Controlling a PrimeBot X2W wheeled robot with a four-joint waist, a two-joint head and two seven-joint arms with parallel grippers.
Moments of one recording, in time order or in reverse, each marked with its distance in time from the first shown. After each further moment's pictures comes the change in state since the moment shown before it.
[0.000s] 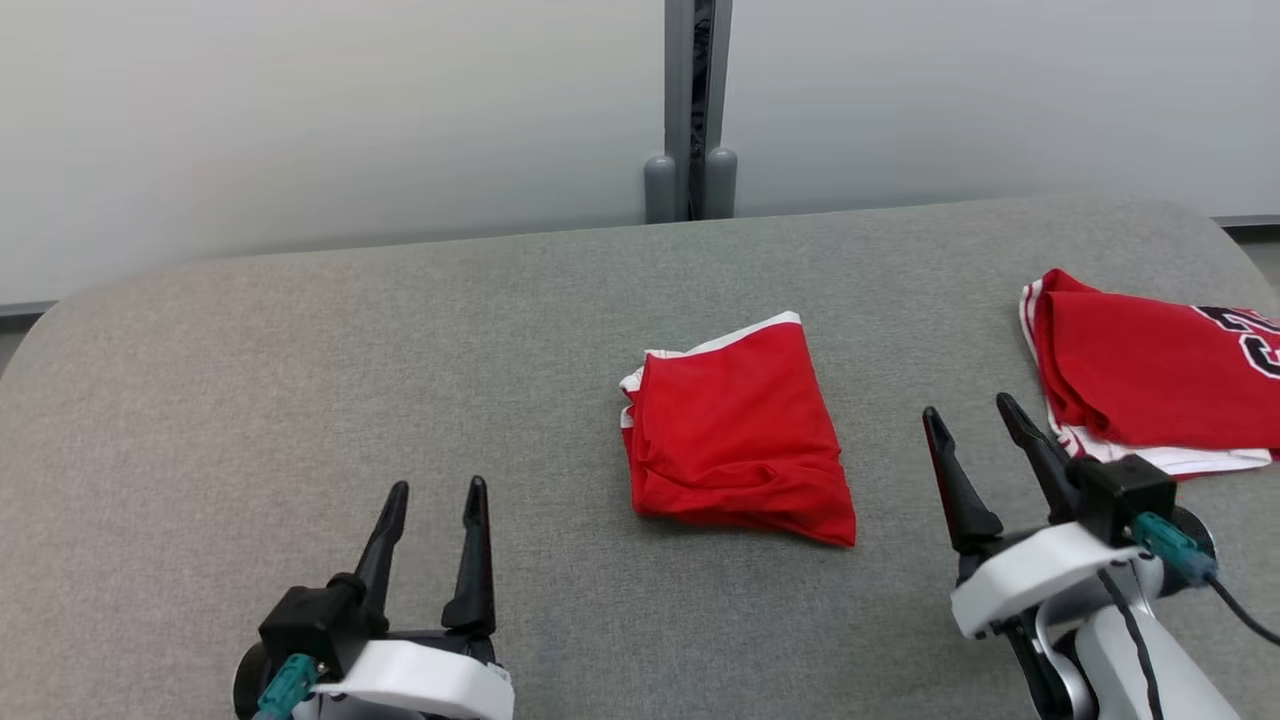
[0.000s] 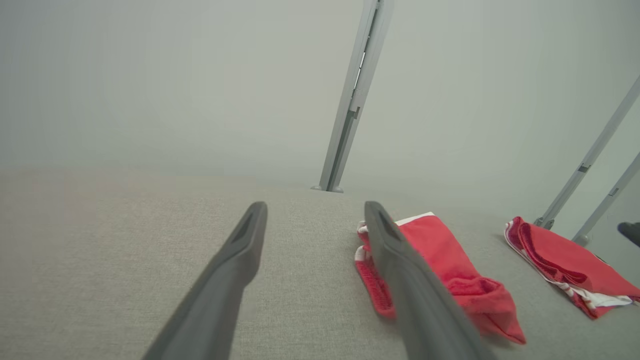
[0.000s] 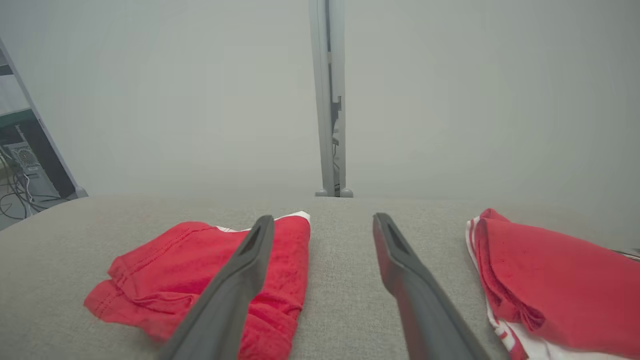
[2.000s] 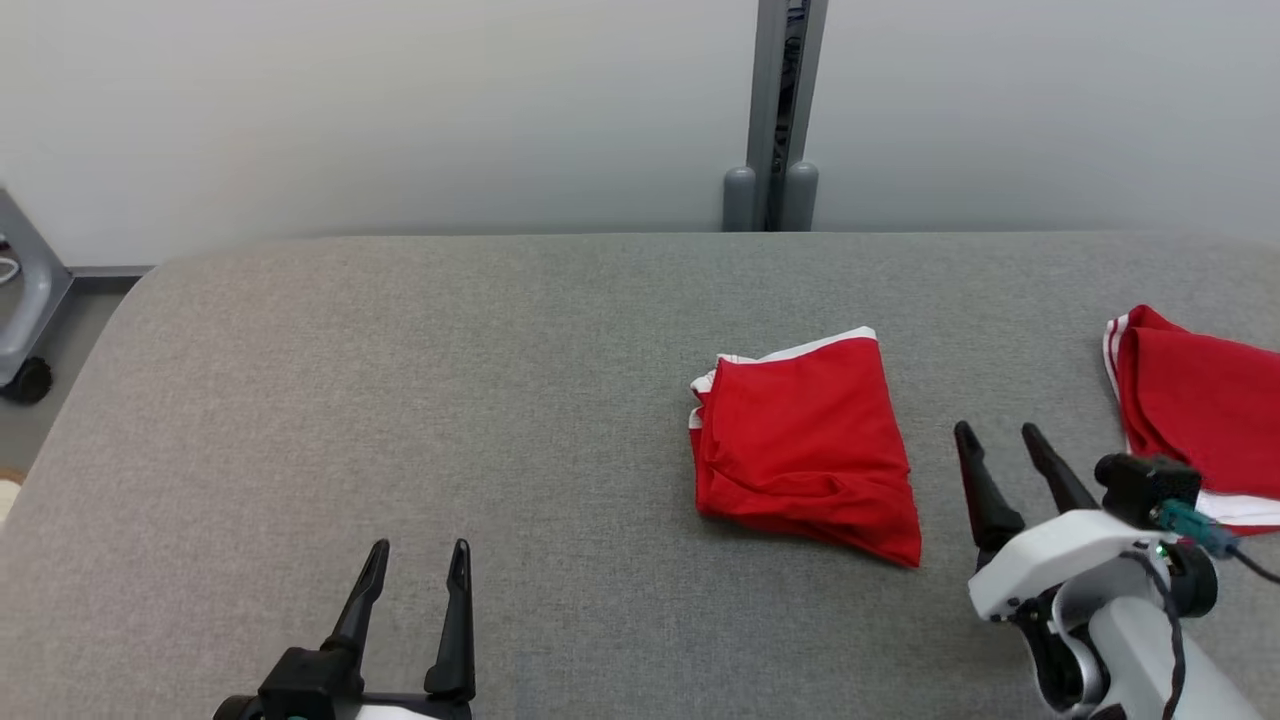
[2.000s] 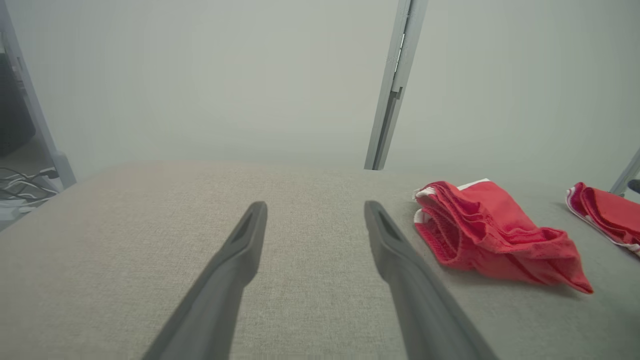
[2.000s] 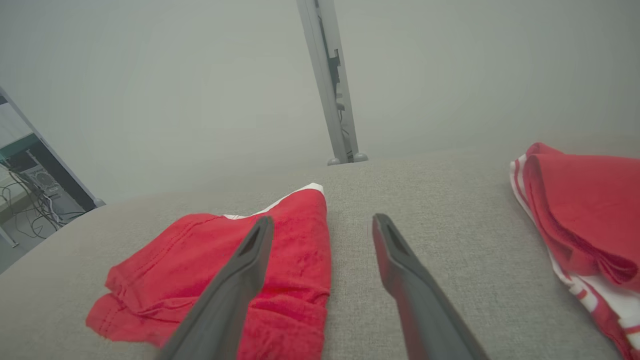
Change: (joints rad) left arm 0.114 -0.001 0.077 -0.027 0.150 -0.046 0.000; right arm -0.049 0.007 -0.013 0.193 0.188 0.000 0.000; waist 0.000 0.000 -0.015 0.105
